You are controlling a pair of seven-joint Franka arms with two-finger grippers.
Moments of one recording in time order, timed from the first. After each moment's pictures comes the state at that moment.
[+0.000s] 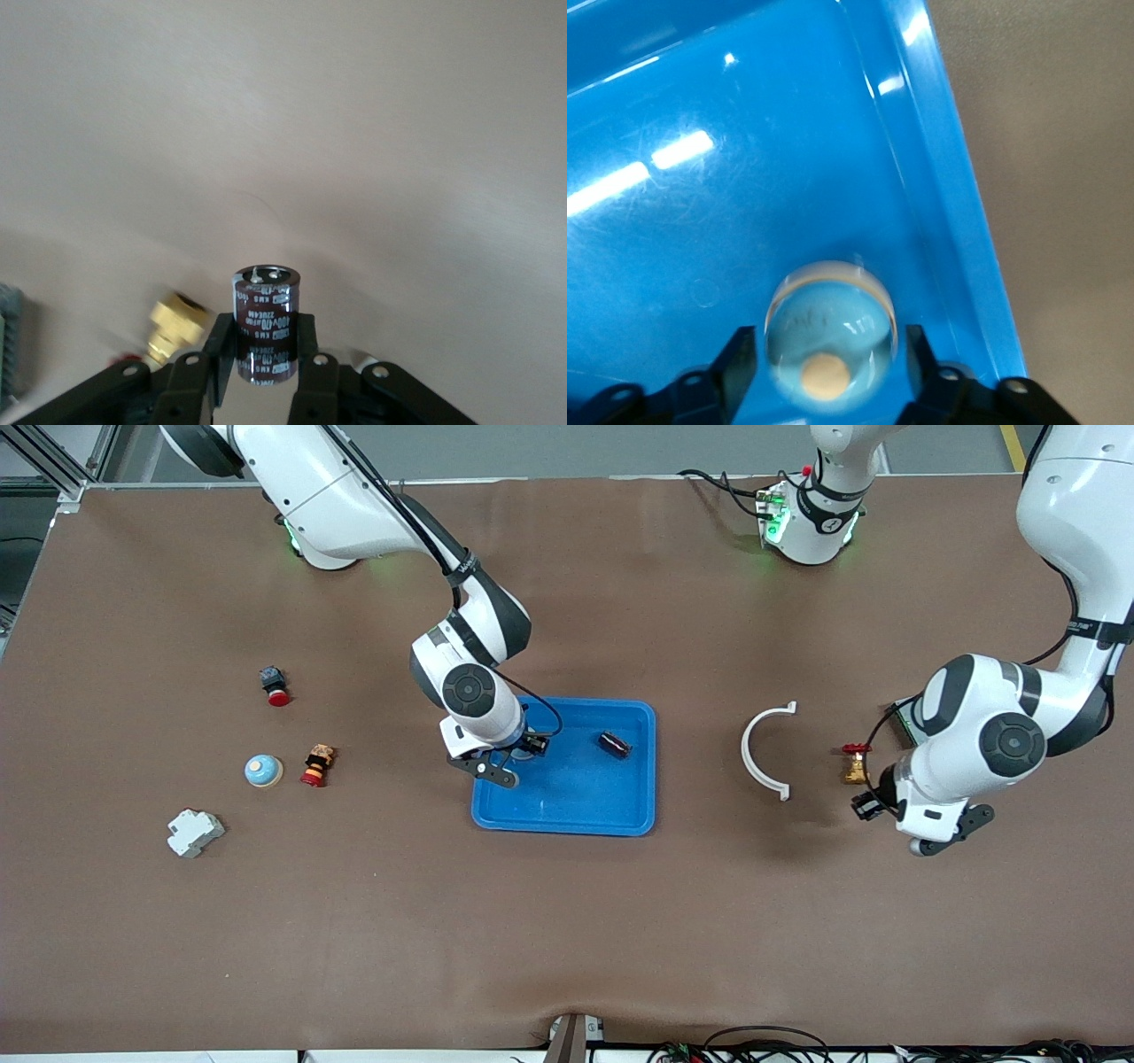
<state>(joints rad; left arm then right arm) 0.49 0.55 -0.66 -1.82 0.42 2.18 -0.88 0.52 0.67 0.16 -1.71 0.07 2.31 1.01</state>
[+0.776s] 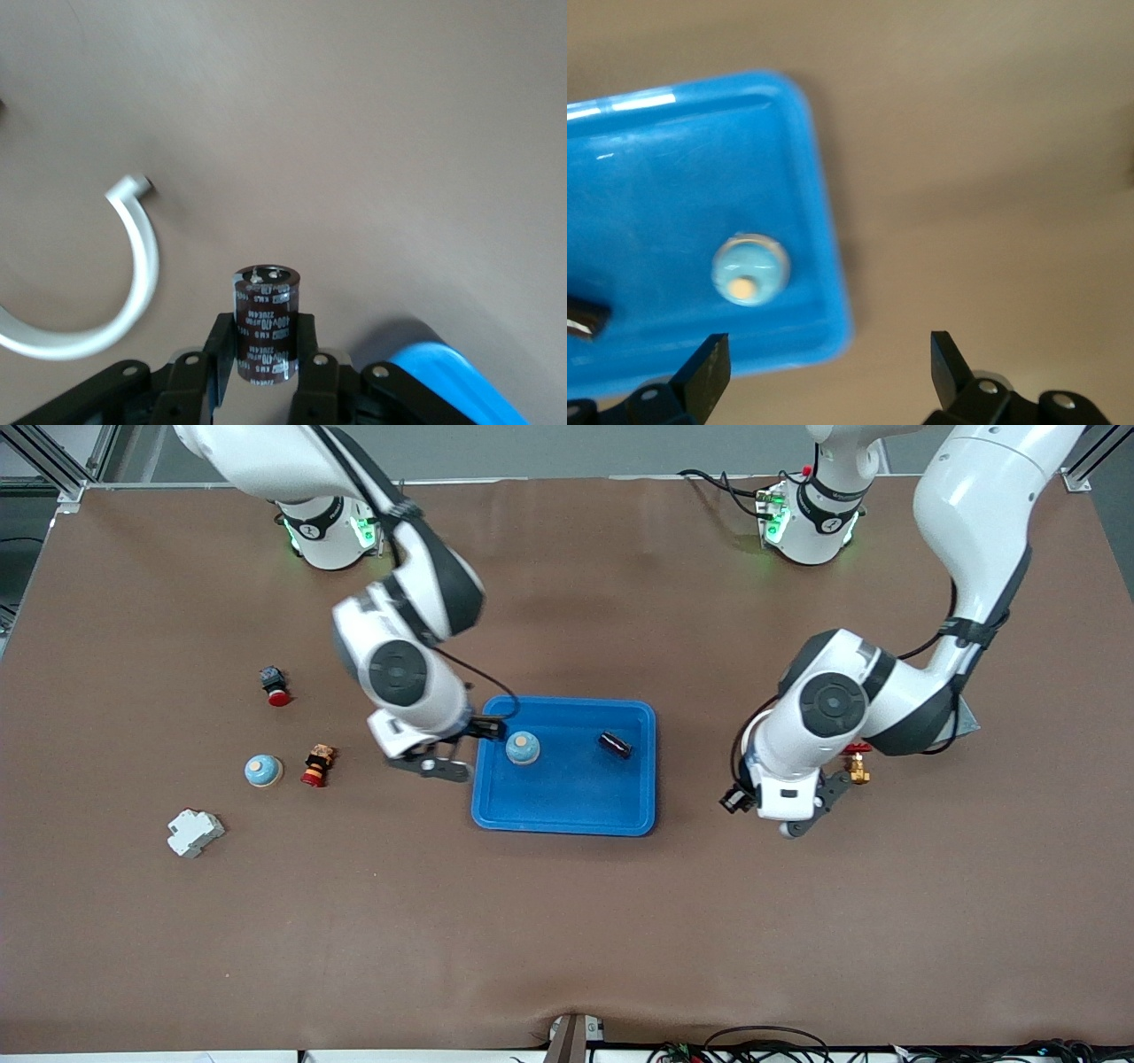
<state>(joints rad) 0.16 0.59 -0.68 -1.70 0.41 2.17 -1.42 0.39 0.41 0.13 -1.65 0.06 1.89 0.66</state>
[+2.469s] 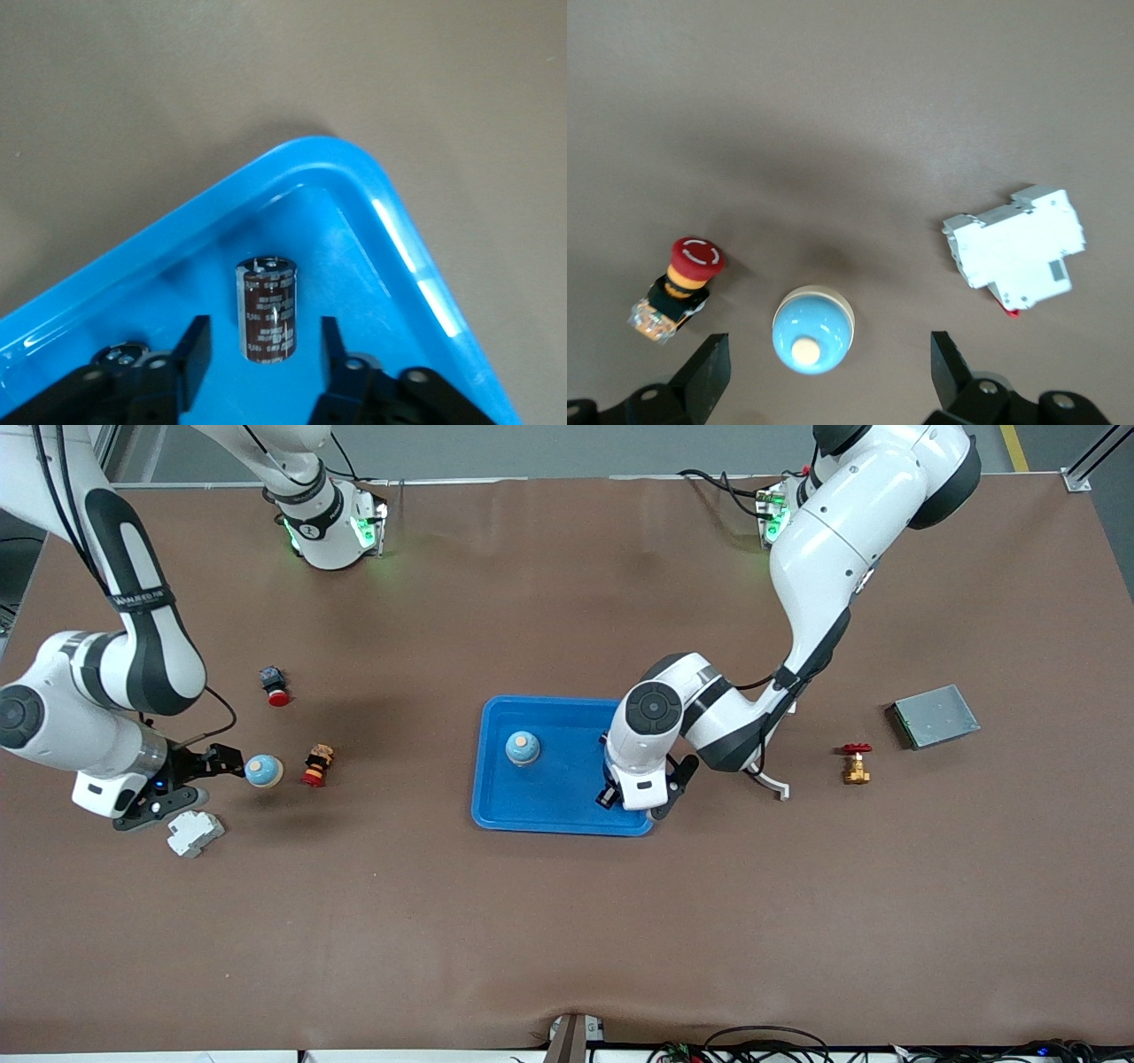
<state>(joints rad) -0.26 0.85 -0.49 -1.48 0.41 2.29 -1.82 -0.25 0.38 0.13 -1.96 -0.04 2.27 -0.51</state>
